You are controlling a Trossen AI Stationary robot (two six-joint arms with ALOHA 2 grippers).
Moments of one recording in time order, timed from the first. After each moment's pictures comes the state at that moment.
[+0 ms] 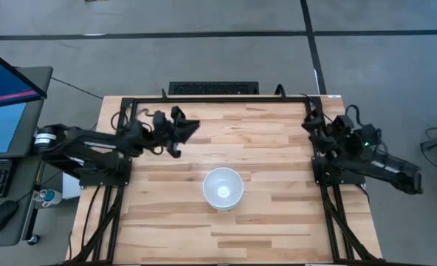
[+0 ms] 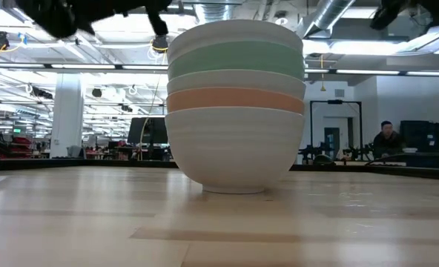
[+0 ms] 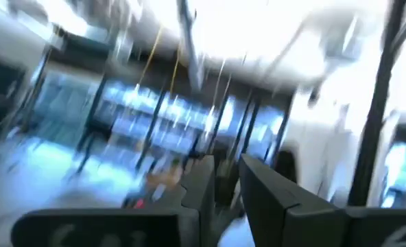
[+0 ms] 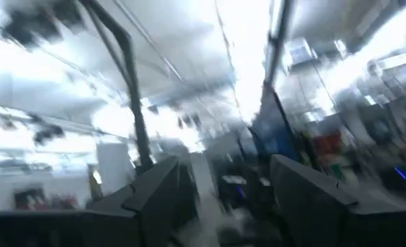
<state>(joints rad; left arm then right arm) 0.12 1.20 0.57 1.10 -0.03 -0.29 -0.39 0.19 0.26 0.52 -0.43 0.49</state>
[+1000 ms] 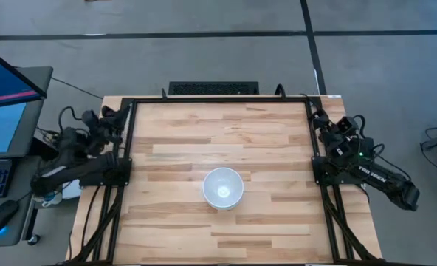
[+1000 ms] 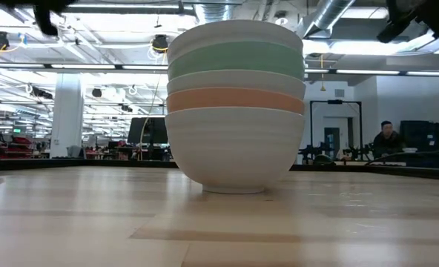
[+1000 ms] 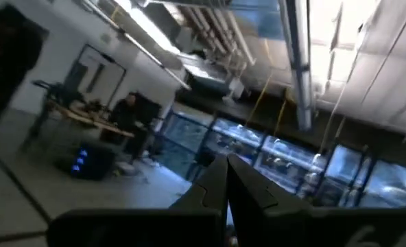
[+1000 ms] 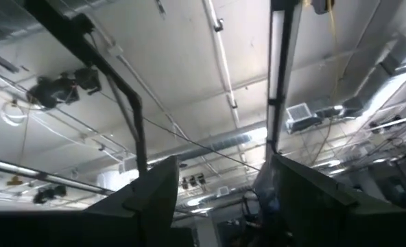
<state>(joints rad) 0.34 0.01 0.37 0.12 -0.30 -0.36 -0.65 0.20 0.01 1.12 -0.47 0.81</state>
